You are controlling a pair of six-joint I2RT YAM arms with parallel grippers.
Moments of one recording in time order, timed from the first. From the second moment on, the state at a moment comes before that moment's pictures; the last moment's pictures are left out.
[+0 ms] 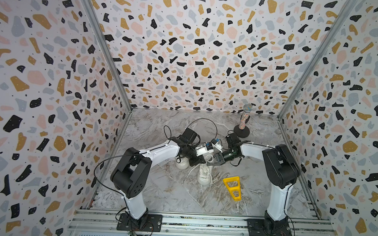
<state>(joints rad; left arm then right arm) -0.57 1.74 1.15 -0.50 0.60 0.62 0.44 1.98 1.19 -0.48 -1.21 -0.10</state>
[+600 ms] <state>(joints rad) -0.57 1.73 1.15 -0.49 0.60 0.62 0.43 1.98 1.22 -0.57 -1.15 -0.23</state>
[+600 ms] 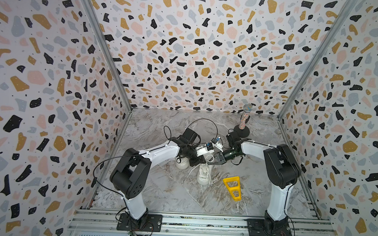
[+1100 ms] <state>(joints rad) -0.57 1.73 1.15 -0.49 0.61 0.62 0.42 1.98 1.22 -0.58 -1.18 -0.25</state>
